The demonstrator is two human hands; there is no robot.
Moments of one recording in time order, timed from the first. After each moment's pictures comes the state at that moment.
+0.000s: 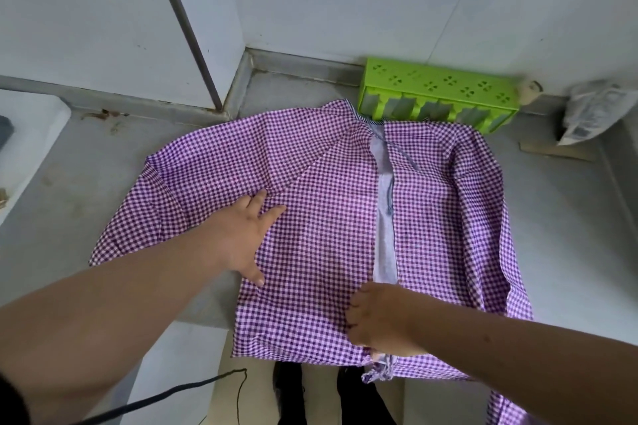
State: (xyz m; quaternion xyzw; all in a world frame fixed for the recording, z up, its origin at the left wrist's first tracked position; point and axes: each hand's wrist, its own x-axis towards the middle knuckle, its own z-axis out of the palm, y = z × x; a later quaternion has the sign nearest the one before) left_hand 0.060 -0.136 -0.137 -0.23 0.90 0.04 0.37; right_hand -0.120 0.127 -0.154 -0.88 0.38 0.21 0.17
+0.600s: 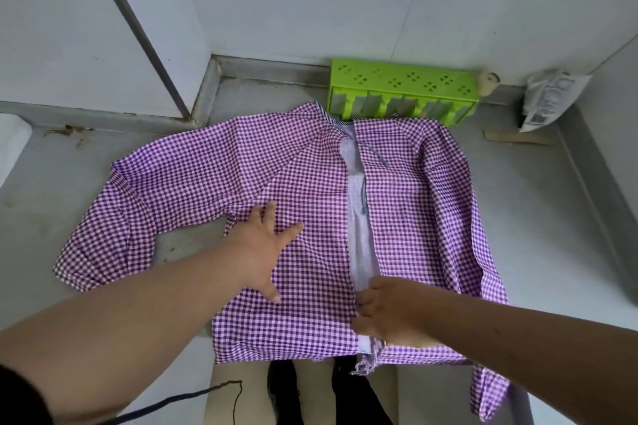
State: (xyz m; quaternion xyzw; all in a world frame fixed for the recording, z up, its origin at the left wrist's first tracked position) left_hand 0.011 -0.078 -0.136 -0.18 0.89 -0.01 0.42; right_hand -0.156 0.163 -0.146 -0.86 0.44 0.20 0.17
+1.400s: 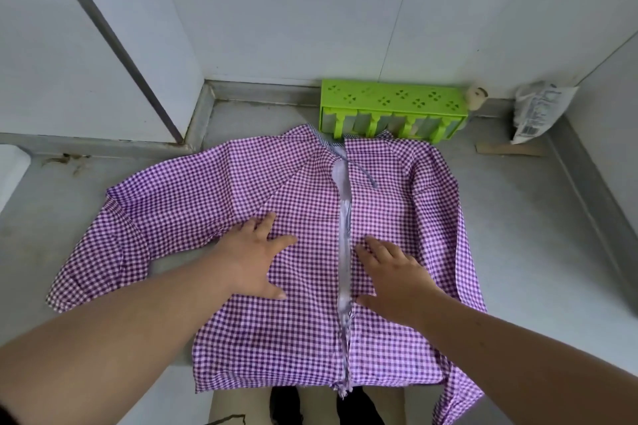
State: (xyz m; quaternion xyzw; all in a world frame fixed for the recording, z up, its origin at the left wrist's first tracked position) left_hand 0.003 -0.100 -0.132 -0.18 0.91 0.03 0.36; right_hand -0.183 0.134 -0.148 -0.53 0.80 0.11 0.27
